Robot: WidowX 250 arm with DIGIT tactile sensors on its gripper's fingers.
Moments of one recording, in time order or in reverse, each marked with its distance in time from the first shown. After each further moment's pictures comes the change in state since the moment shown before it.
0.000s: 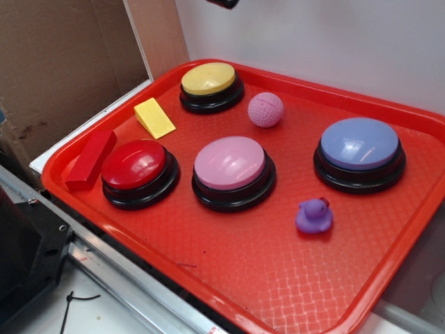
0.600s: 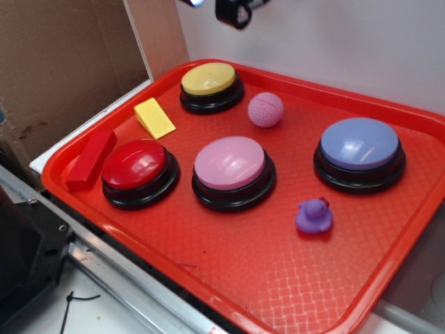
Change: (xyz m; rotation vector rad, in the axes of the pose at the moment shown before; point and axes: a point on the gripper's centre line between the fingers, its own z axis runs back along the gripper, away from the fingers) arm 0.006 -0.032 -0.034 -0.083 -0.065 -0.160
